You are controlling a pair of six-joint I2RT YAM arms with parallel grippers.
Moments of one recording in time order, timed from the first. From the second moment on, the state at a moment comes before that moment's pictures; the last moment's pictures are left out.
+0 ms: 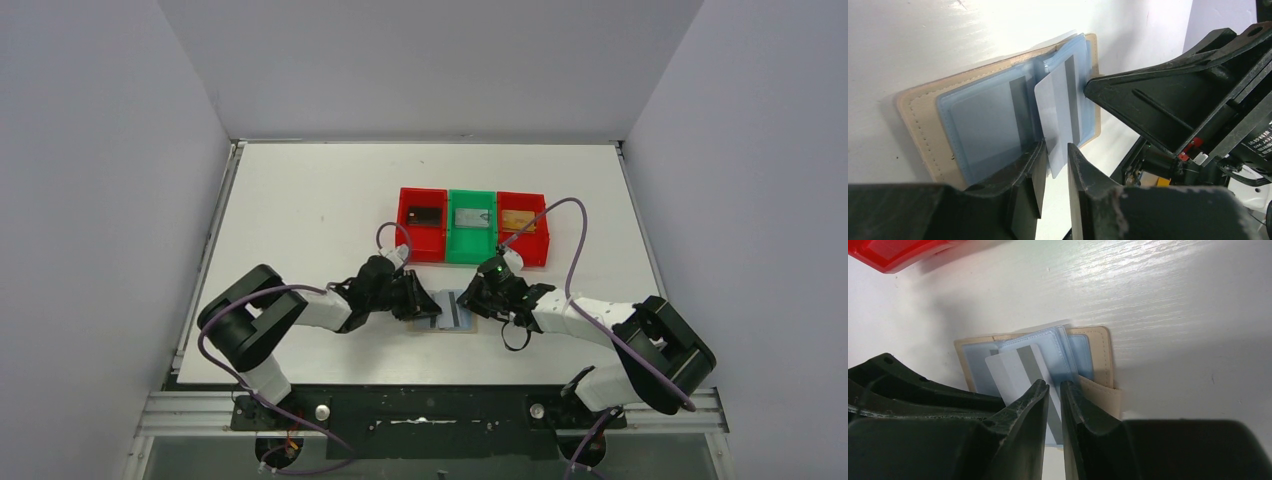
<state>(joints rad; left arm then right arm) -0.75 1.68 0.55 0.53 0.34 -1.04 0.69 1.38 0.54 -0.03 0.08 1.05</state>
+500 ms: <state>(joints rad) -0.76 1.73 0.55 0.60 0.36 -1.09 0.69 1.38 0.54 -0.02 0.07 1.05</state>
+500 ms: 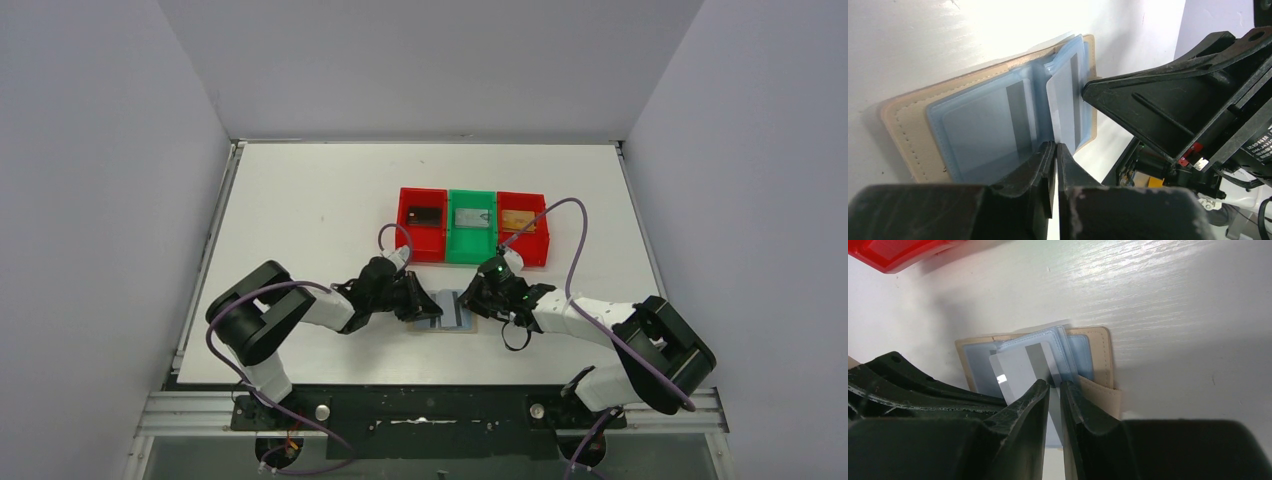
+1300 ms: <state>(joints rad) -0.73 1.47 0.50 0.41 0.34 -0.98 0.68 1.32 0.53 -0.02 0.04 0.96</state>
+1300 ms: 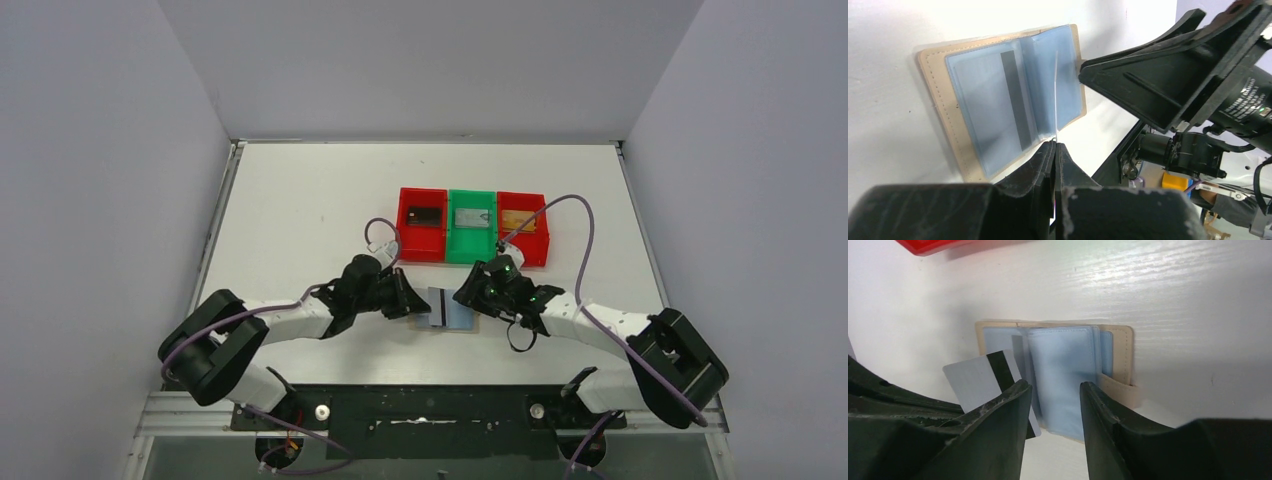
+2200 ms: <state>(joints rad) -0.66 1.08 0.40 0.36 0.32 -0.97 0.62 1.25 0.51 0.30 -0.36 0.87</state>
